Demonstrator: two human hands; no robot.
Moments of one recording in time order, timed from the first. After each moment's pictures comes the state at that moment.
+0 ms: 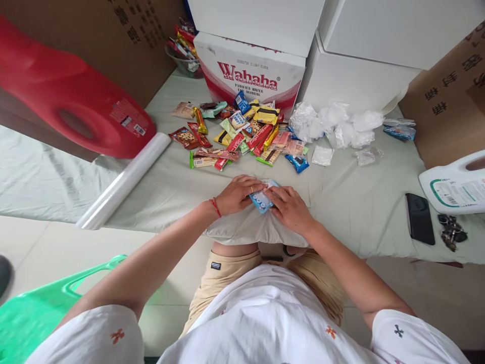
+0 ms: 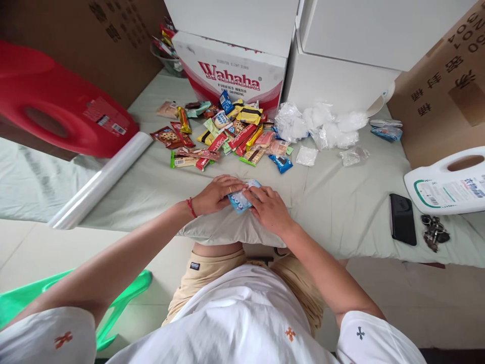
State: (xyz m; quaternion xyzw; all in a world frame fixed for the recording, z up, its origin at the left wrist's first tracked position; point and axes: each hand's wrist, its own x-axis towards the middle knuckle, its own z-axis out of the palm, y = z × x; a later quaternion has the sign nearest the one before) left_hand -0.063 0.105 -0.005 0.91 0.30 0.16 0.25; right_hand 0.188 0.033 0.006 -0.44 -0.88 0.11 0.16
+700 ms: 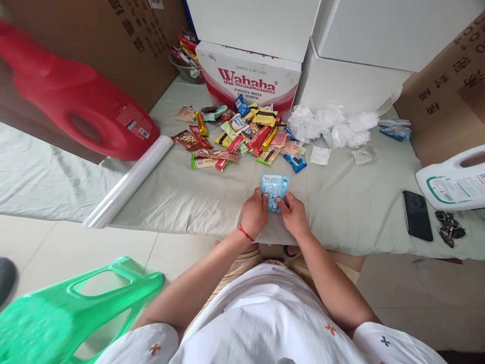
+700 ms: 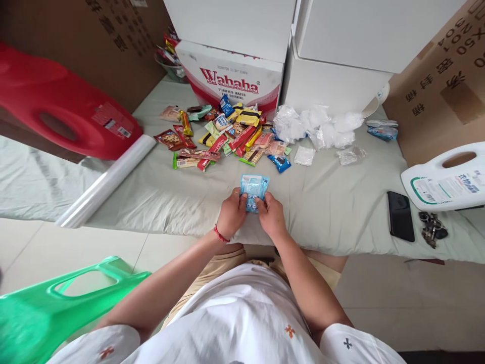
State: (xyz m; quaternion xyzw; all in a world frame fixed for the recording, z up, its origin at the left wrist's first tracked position) left_hand 0.018 0.029 0.001 0.57 0.61 0.36 0.41; right_hand 0.166 0.010 0.002 -0.60 -0.52 0.44 0.43
